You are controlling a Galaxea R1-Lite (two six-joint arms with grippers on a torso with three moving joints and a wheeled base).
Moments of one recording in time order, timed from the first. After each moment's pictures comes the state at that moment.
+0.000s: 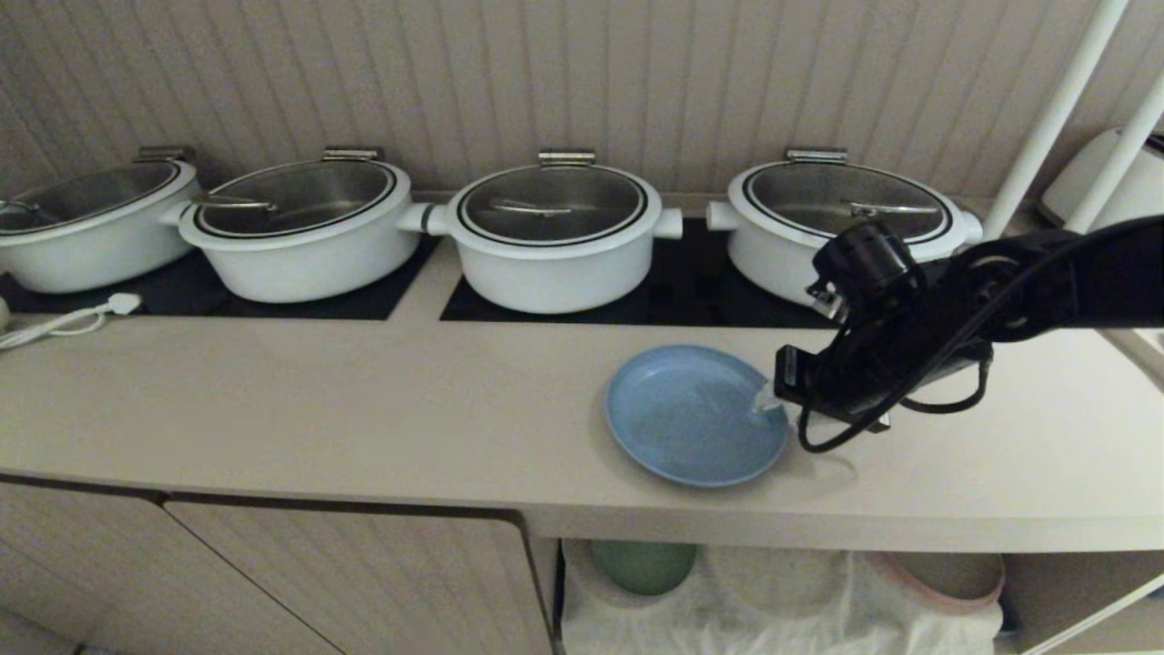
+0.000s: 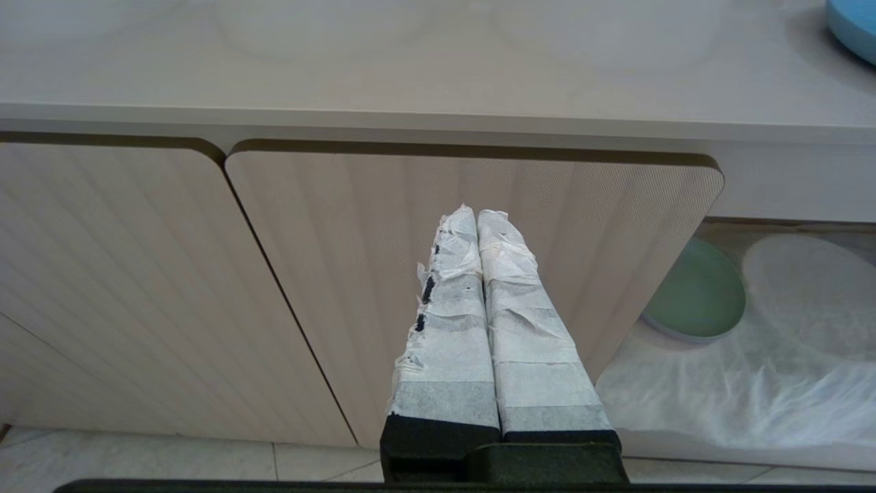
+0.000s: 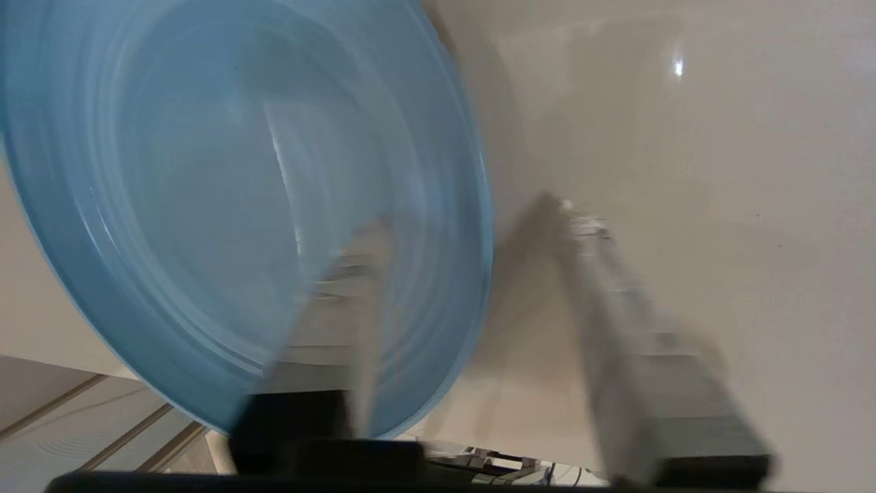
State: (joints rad) left arm 0.00 0.00 0.00 0.02 -0.01 -0.01; right arm 0.37 1.94 -1.46 0.47 0.07 0.57
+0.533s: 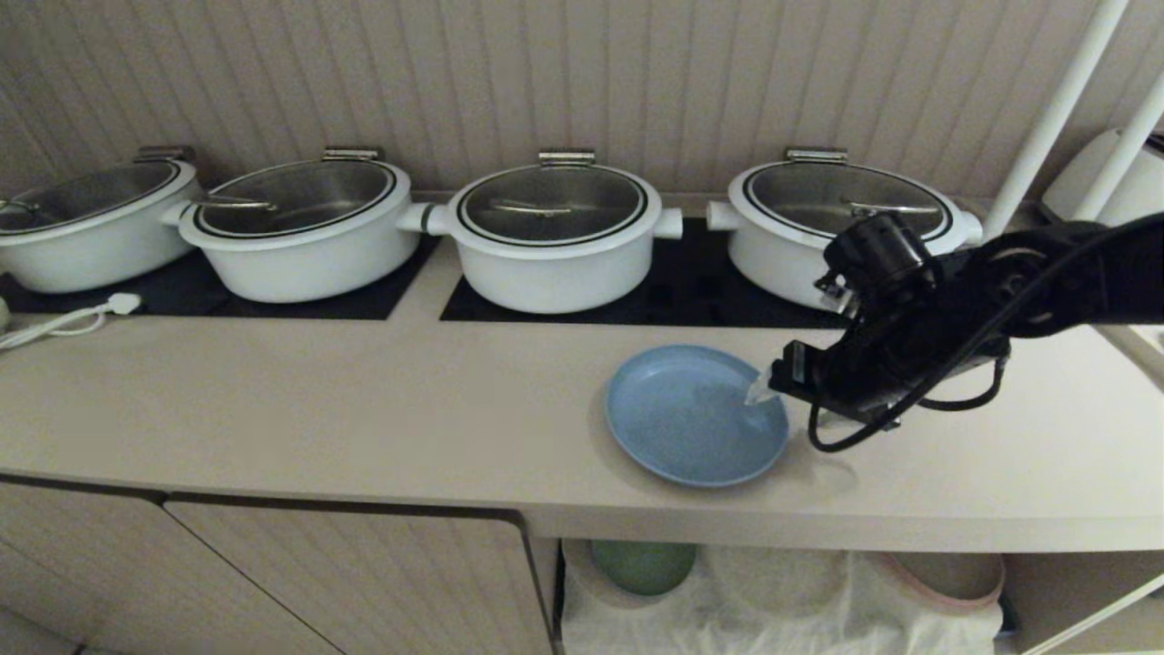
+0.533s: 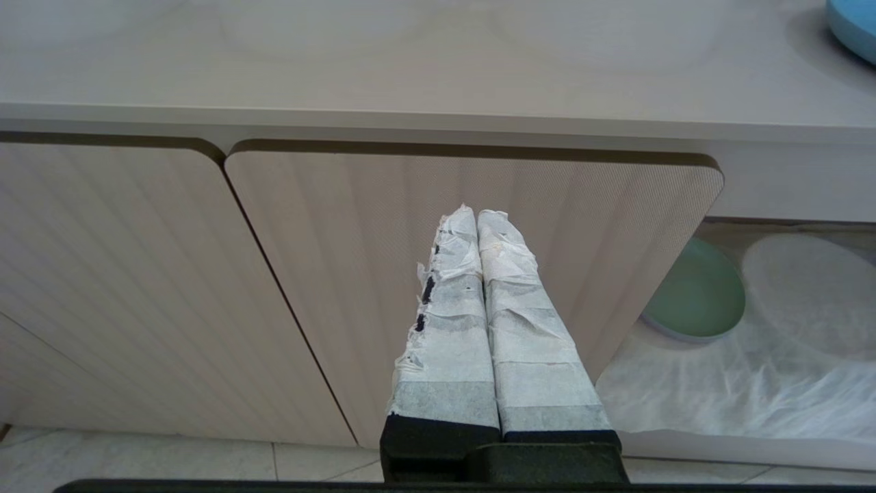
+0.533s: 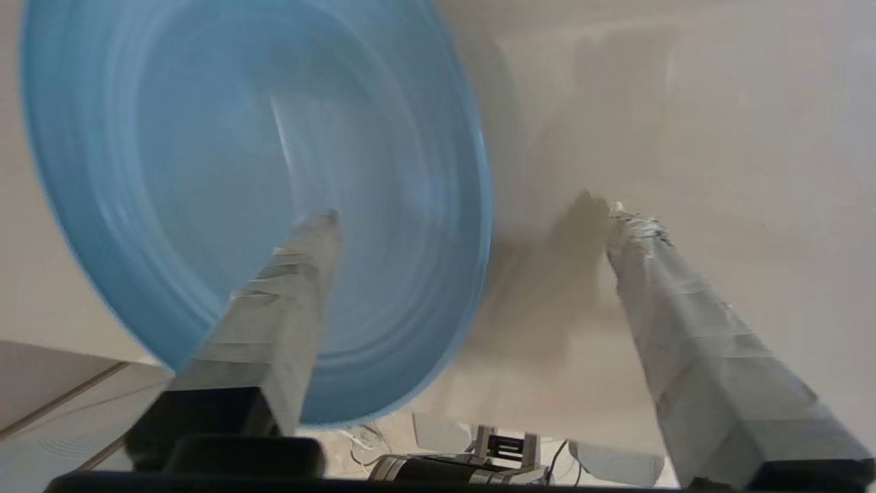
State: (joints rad) left arm 0.00 0.00 0.00 0.02 -0.01 -0.01; right arm 0.37 1.91 -1.45 0.48 0.07 0.57
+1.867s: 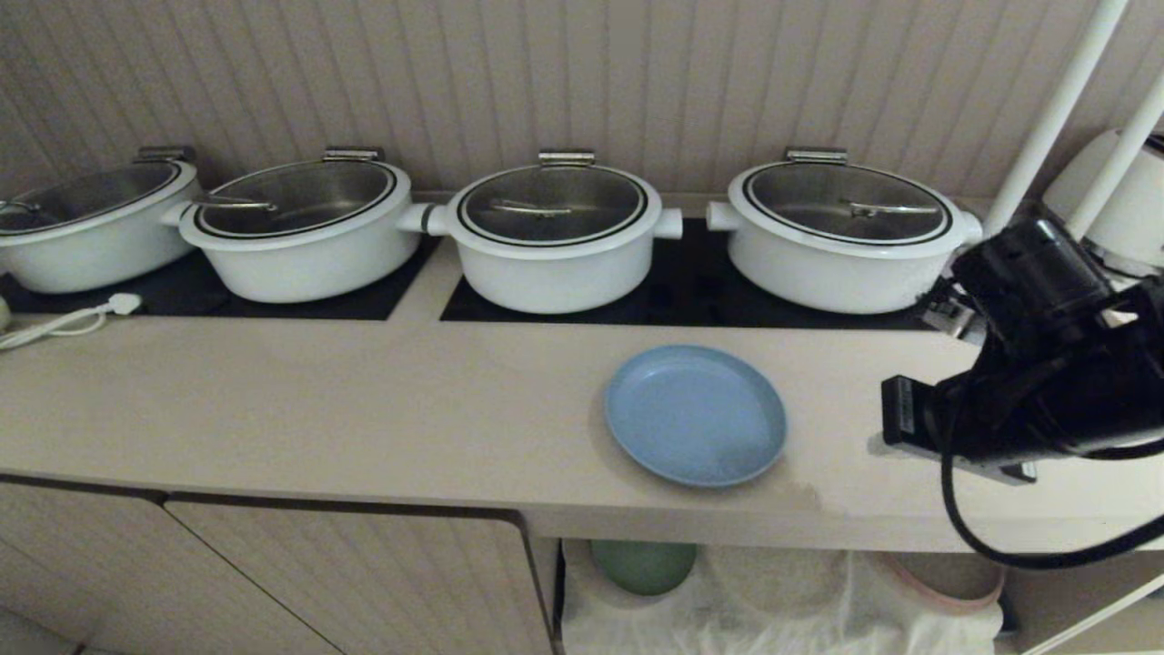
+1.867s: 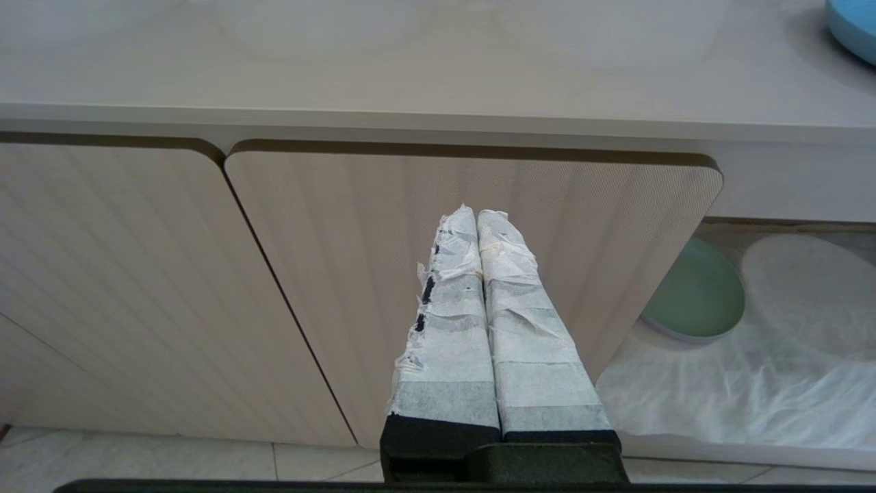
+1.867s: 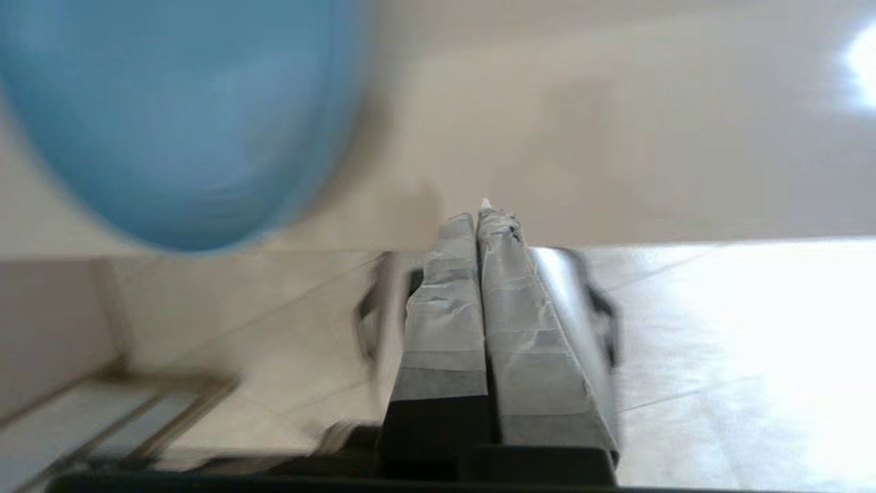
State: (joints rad) left arm 0.00 0.00 0.00 0.02 -0.01 -0.02; right arm 0.38 1.59 -1.13 0.47 -0.05 0.56
